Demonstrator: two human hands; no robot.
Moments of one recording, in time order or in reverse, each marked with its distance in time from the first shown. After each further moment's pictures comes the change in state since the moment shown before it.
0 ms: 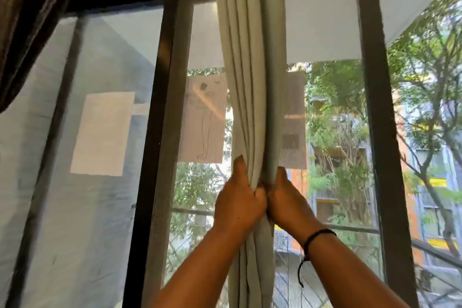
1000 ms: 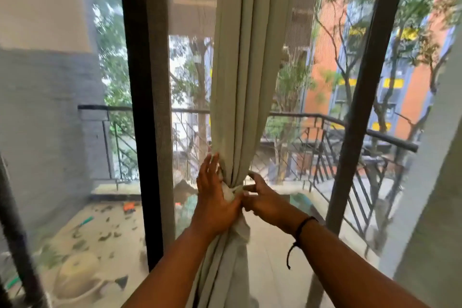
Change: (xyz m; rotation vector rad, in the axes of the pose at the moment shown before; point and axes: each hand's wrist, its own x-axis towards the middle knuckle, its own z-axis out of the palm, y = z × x) left_hand -0.191 -0.217 0.002 -0.332 -0.271 -0.038; right_hand -0.206 0.031 0.143 0.275 -0.438 0.590
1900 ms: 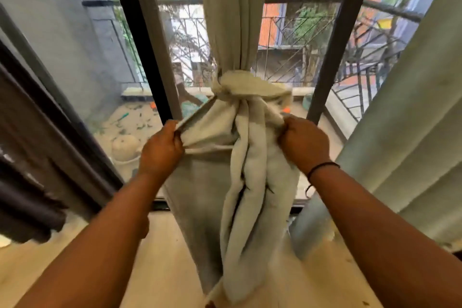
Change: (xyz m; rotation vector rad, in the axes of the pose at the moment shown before) left_hand -0.216 0.065 -0.053 0.618 -0.109 -0.344; right_hand -0.217 0.106 -0.025 -0.797 0.387 -0.056
